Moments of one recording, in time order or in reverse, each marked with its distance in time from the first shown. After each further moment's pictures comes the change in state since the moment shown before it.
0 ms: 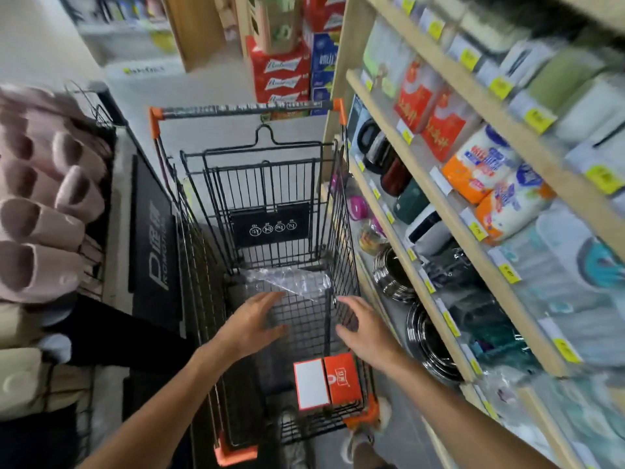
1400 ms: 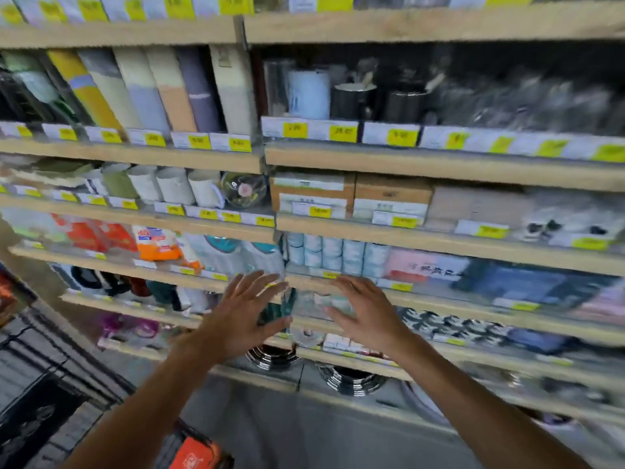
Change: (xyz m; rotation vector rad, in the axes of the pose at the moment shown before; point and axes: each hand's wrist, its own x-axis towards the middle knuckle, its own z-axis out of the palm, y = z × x) left_hand -0.100 0.447 0.125 0.601 -0.118 1.208; right_hand -0.446 0.176 -0.156 -0.237 0.881 0.350
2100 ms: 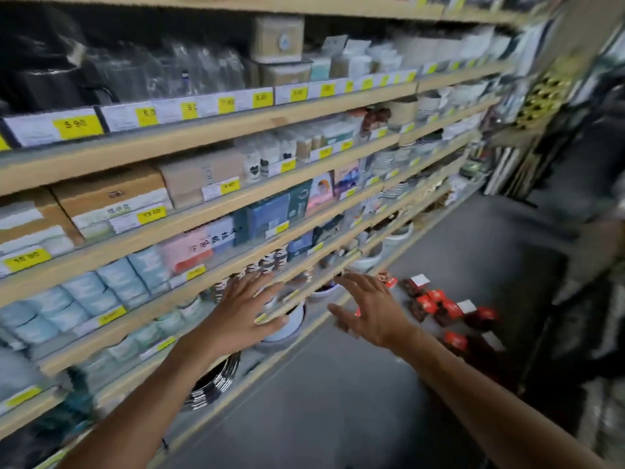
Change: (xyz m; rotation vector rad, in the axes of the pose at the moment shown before) left_hand 0.099 0.223 0.078 -0.190 -0.377 0.855; right_hand -0.296 0.019 -0.069 -0.189 0.271 0.928
